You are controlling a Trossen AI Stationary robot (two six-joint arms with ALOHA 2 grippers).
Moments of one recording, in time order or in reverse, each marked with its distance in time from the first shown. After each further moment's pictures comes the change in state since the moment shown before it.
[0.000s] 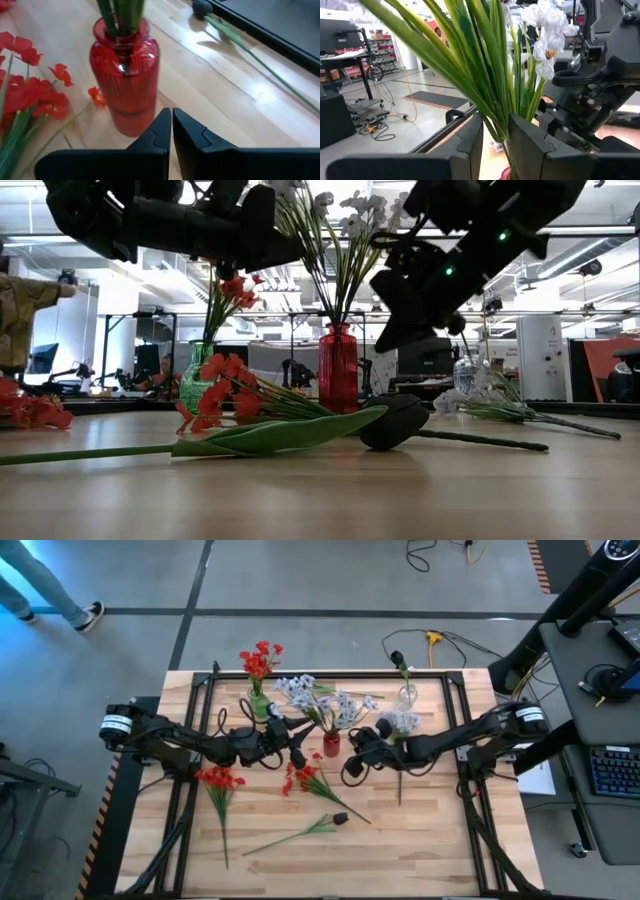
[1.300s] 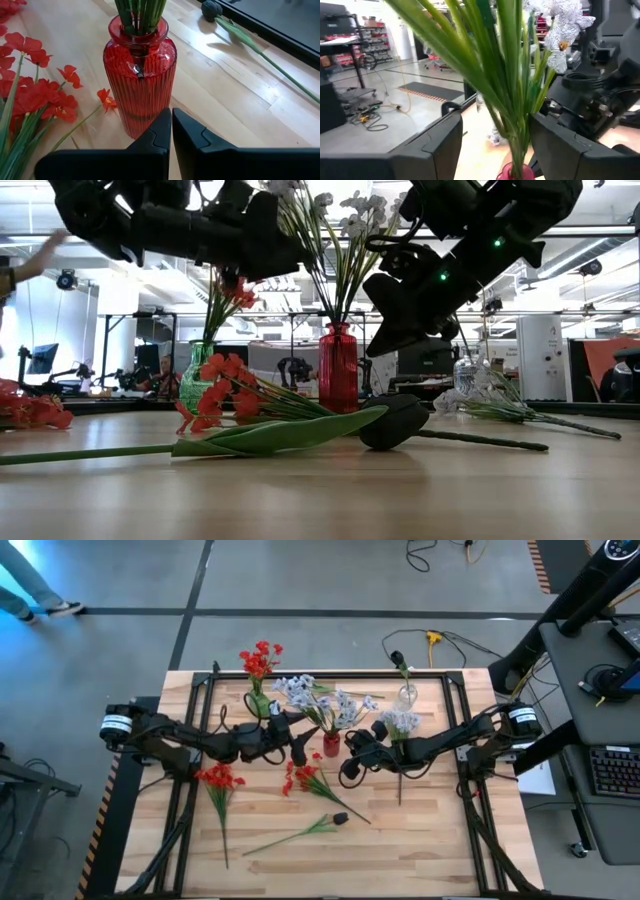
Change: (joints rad) left arm 0.043 0.000 0.014 -0.058 0.064 -0.070; right arm 0.002 0.049 0.000 0.080 -0.012 -0.016
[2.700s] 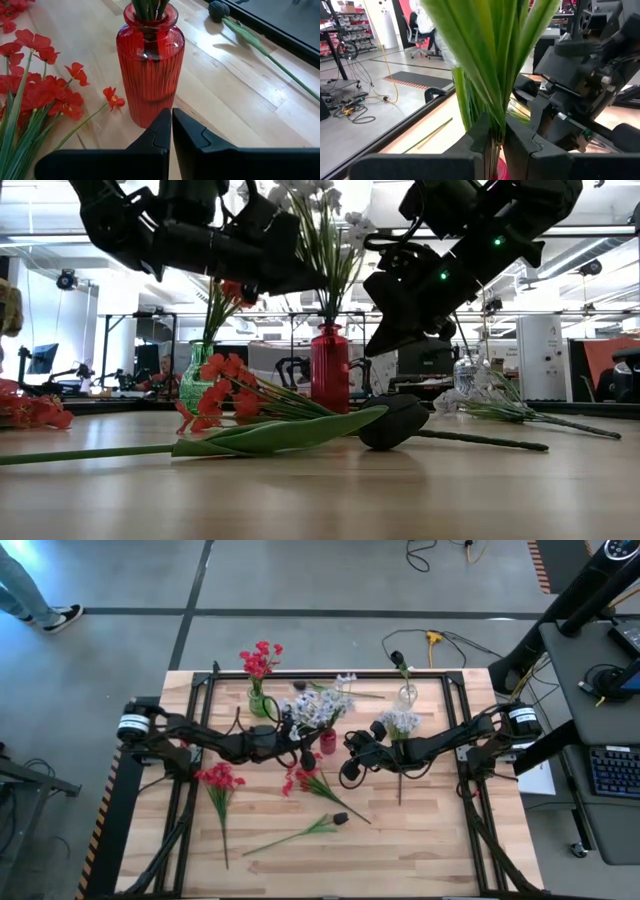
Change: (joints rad) left arm 0.008 0.145 0.068 -0.007 0.066 -0.023; right arm -0.001 0.000 0.000 0.009 -0.025 -0.024
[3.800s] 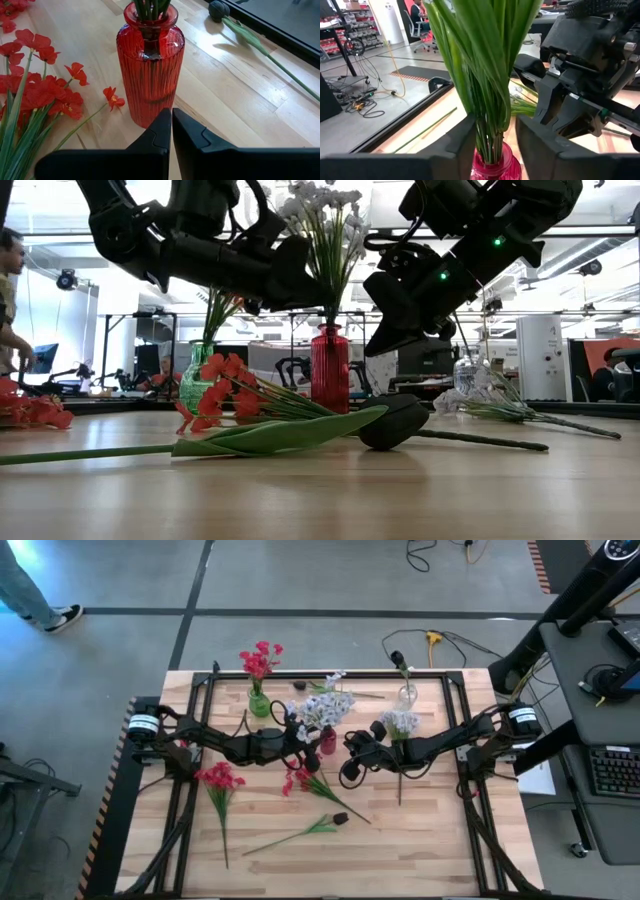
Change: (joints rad) left arm -0.001 0.075 0.017 0.011 -0.034 0.023; right arm 0.000 0.000 0.000 -0.001 0.000 0.000
